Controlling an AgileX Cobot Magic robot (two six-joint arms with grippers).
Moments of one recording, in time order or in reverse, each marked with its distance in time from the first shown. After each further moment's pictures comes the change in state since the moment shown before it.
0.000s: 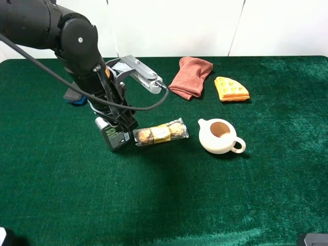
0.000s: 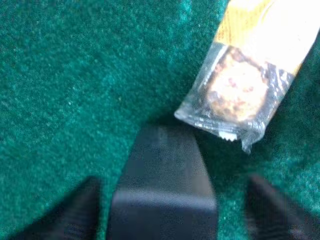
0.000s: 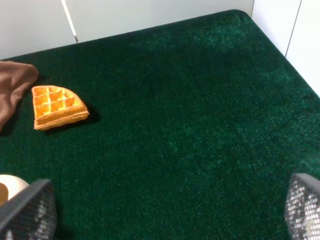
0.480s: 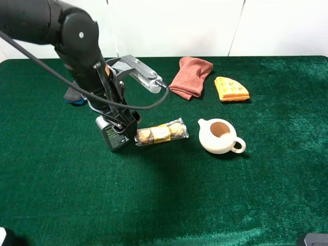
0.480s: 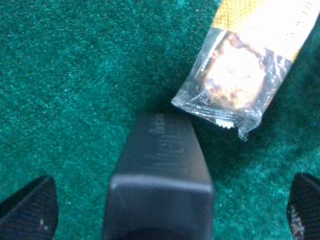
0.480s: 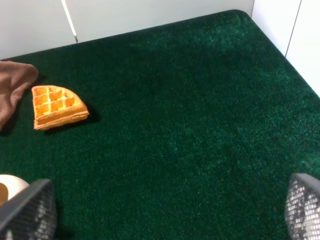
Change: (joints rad) left arm 0.000 0.000 -0.039 -0.002 0.077 -0.001; right arm 0.000 0.000 0.000 0.000 0.000 0.000
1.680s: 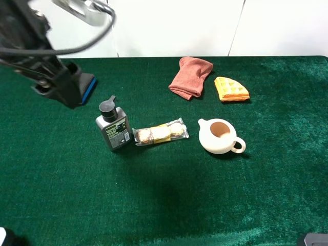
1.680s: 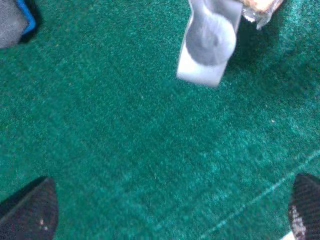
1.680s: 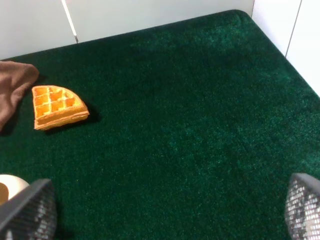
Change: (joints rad) left arm 0.000 -0.453 -0.089 0.126 0.514 -0.202; right arm 0.000 0.000 0.000 0.001 0.000 0.000
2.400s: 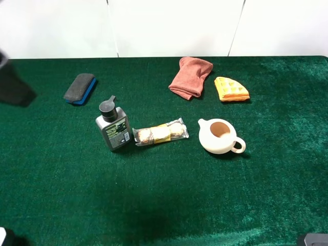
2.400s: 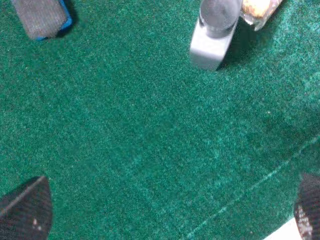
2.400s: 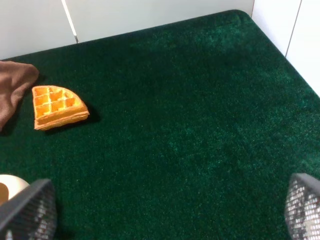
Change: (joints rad) left arm 0.000 -0.348 0.121 0.017 0.030 -0.023; right arm 0.000 0.000 0.000 0.000 0.000 0.000
